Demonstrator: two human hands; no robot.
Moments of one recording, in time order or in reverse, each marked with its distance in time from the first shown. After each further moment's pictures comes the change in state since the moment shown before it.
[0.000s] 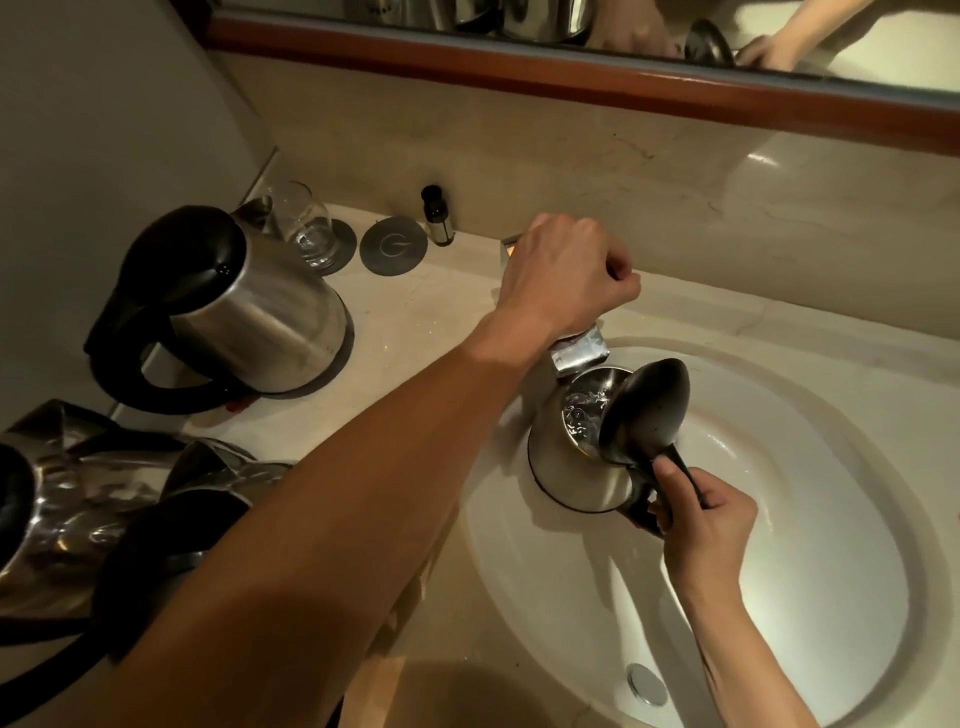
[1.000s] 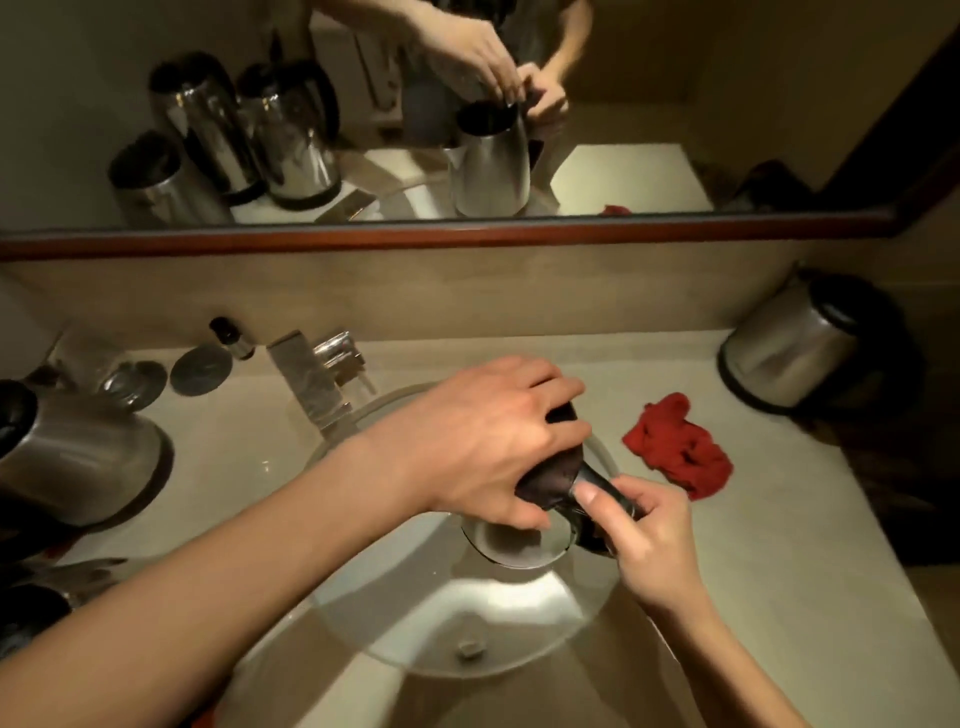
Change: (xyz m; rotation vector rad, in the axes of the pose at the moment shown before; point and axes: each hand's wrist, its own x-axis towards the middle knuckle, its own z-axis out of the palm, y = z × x) left_hand -0.095 0.215 -0.071 0.339 -0.407 1.046; right_hand -0.057 -0.114 -0.180 -0.145 0.023 -0.212
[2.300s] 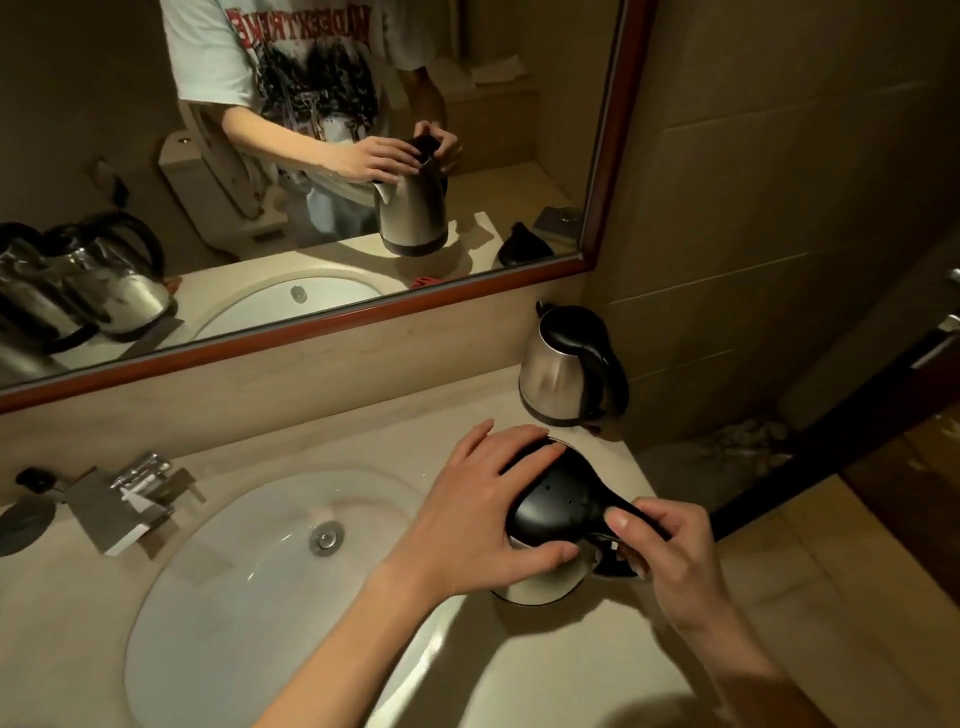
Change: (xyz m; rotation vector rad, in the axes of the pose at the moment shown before) left_hand 0.182 0.157 0.029 -0.462 0.323 -0.165; right_hand -0.023 0.010 -0.250 0.209 0.175 0.028
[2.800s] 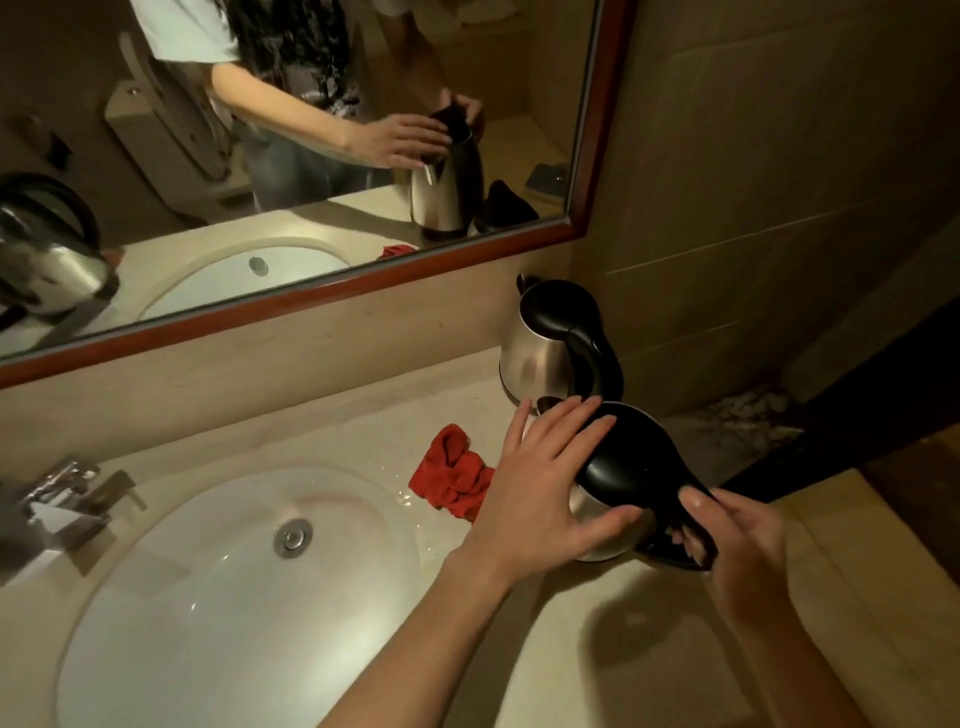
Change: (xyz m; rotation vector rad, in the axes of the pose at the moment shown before) left_hand 0.071 -0.004 0.096 -0.130 0.110 -0.036; right_hand 0.046 0.060 -0.066 -0.062 0.281 0.057
